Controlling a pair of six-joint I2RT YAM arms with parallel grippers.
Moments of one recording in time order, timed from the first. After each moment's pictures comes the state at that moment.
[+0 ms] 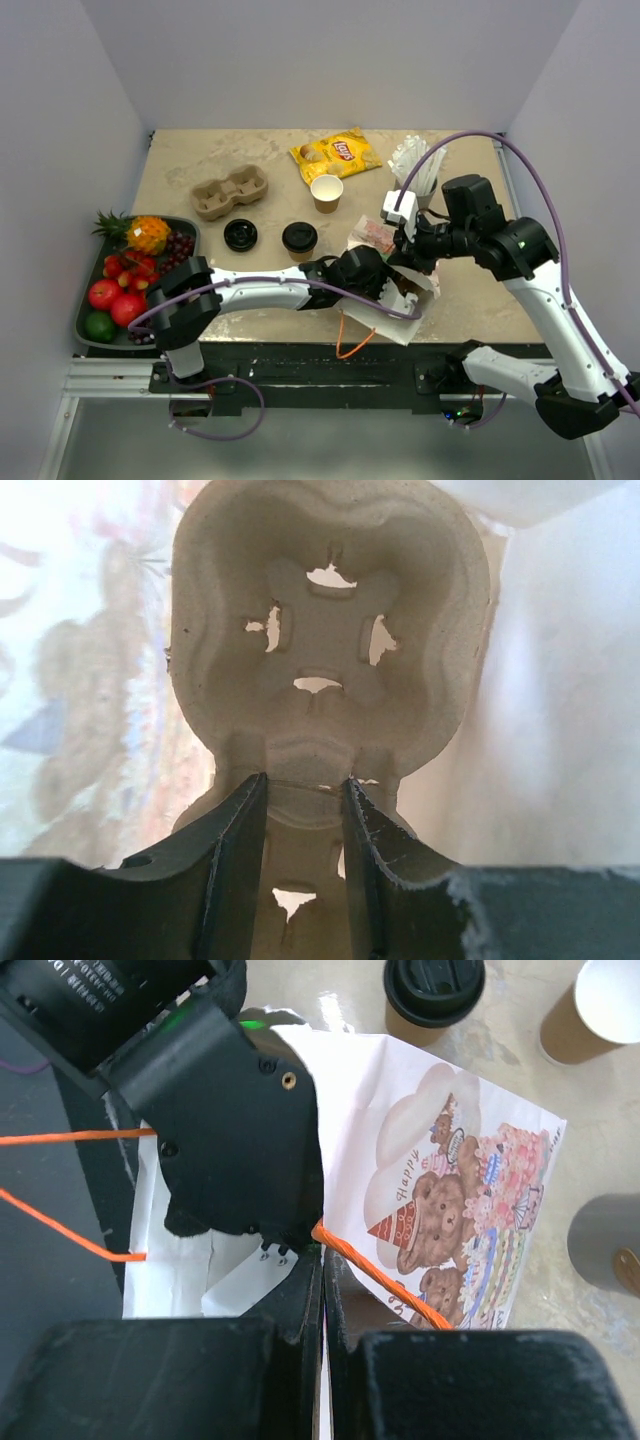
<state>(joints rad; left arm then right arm) -1.16 1.77 1.15 0.06 -0.10 1.10 0.53 1.06 1.41 -1.15 -0.53 -0.48</state>
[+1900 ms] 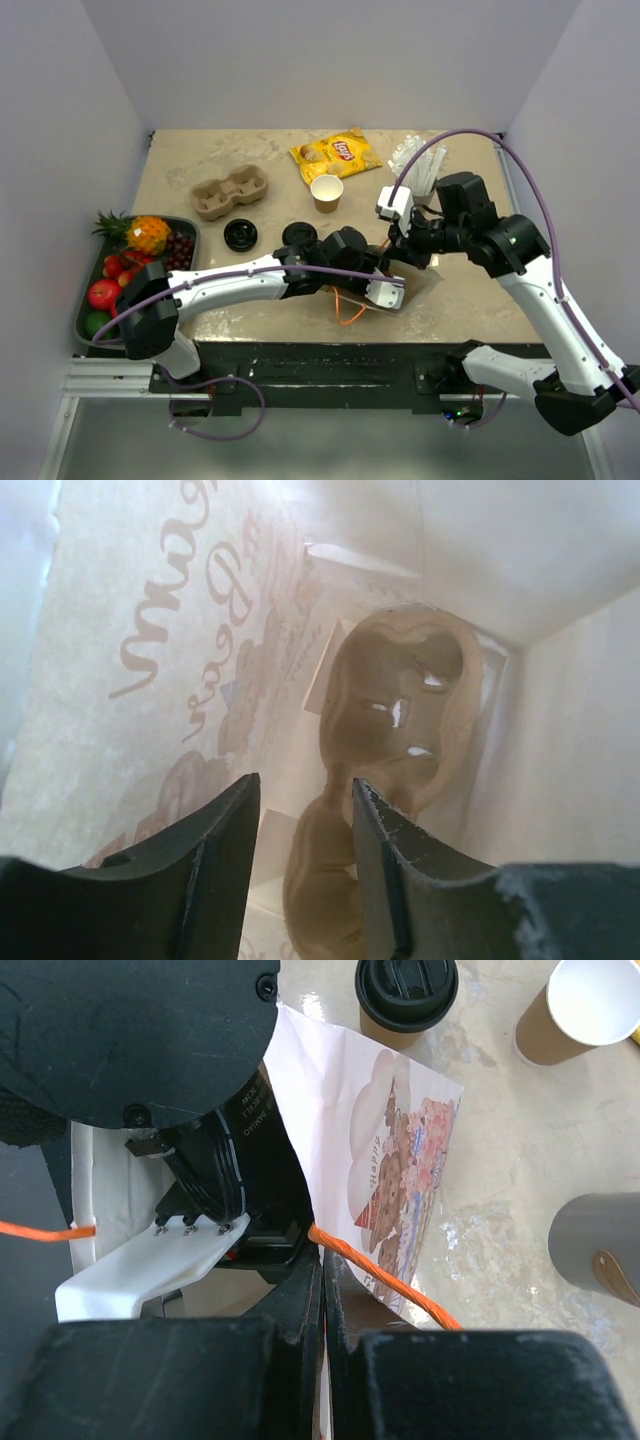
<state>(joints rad) -1.11 1.59 1.18 -0.23 0.16 0.90 0.53 1.08 1.39 -1.08 -0.48 -0.47</state>
